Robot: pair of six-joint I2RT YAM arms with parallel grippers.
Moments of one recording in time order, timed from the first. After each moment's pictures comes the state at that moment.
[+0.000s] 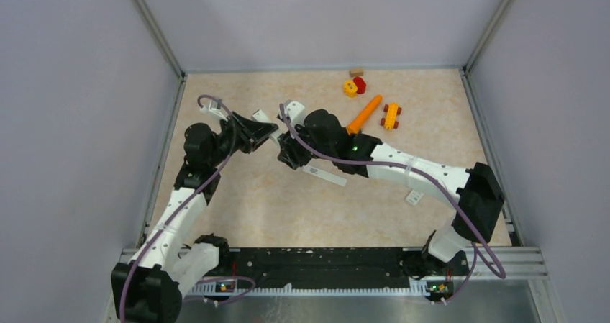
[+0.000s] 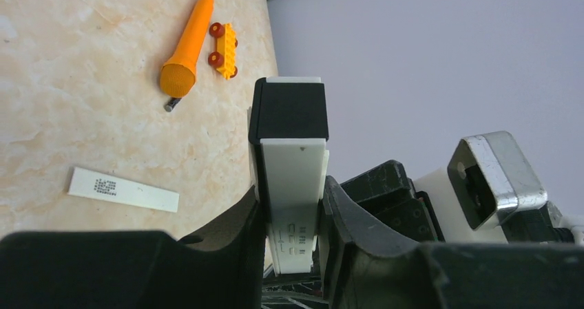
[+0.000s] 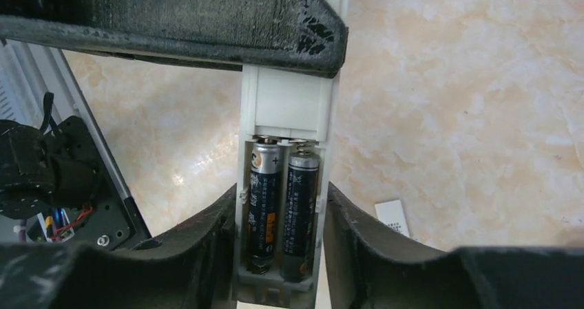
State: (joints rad) left arm -0.16 0.94 0.68 0.19 0.58 -1.16; right arm 1.01 1.59 1.34 -0.22 -0.06 0.14
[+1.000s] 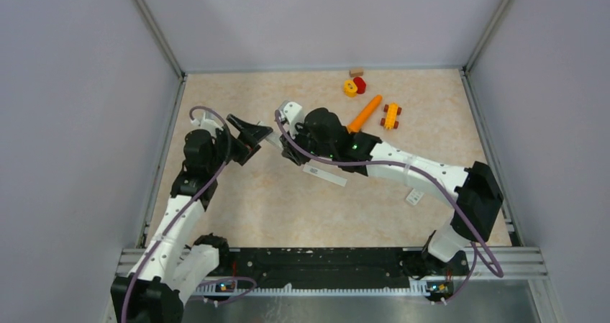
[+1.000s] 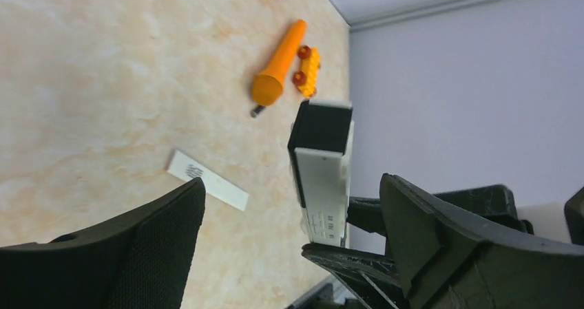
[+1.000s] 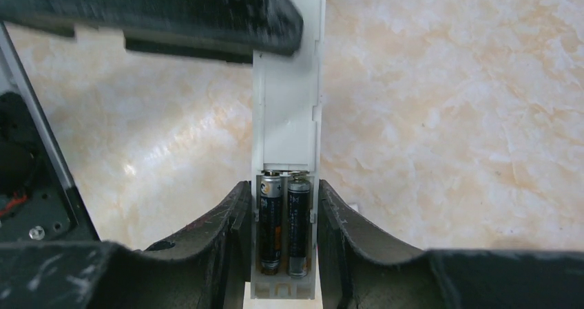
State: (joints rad) left arm -0.14 0.88 0.65 -0.01 0.44 -1.07; right arm 0.99 1.60 1.36 -0.21 -0.03 0.00
